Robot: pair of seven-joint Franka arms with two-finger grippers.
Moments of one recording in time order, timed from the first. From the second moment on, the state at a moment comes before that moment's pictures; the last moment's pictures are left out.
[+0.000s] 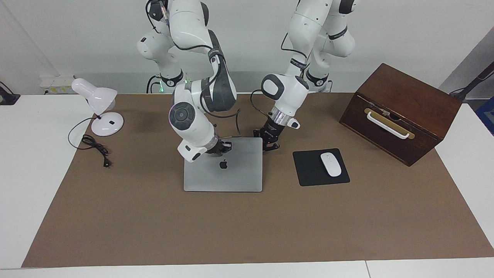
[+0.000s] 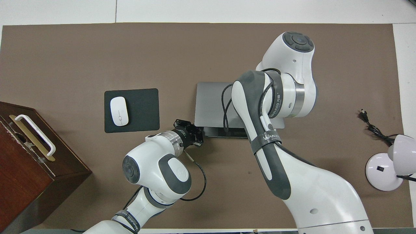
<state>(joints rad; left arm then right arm) -0.71 0.26 -0.09 -2.23 -1.43 3.07 -1.77 0.98 0.60 -0.82 -1.55 0.68 1.68 0.11</state>
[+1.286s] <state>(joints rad) -0.71 0.24 -0.09 -2.26 -1.43 3.07 -1.75 1.00 0.59 -0.82 -1.64 0.68 1.74 0.11</state>
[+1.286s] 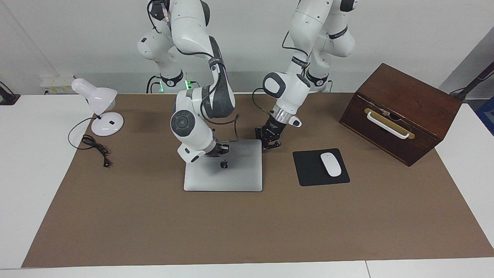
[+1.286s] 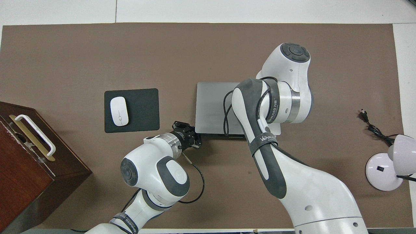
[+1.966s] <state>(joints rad) -0.71 0.23 -0.09 -2.27 -1.43 3.07 -1.74 1.01 0.58 -0.82 -1.66 0.68 1.75 0.11</state>
